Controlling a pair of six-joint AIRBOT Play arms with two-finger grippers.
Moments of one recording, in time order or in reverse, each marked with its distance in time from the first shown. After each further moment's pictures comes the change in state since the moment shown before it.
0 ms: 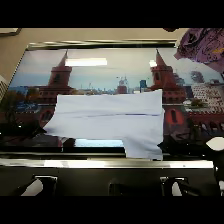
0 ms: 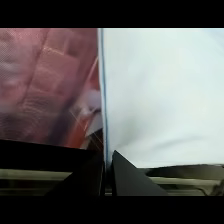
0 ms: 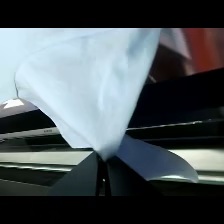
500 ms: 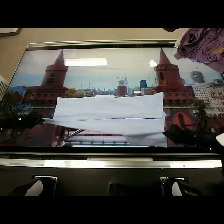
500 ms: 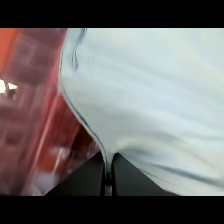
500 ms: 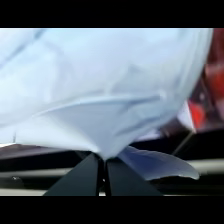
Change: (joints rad) left arm -0.134 0.053 0.046 0.030 0.256 -0.089; right arm 0.000 -0.089 0.171 0.048 -0.124 -0.034
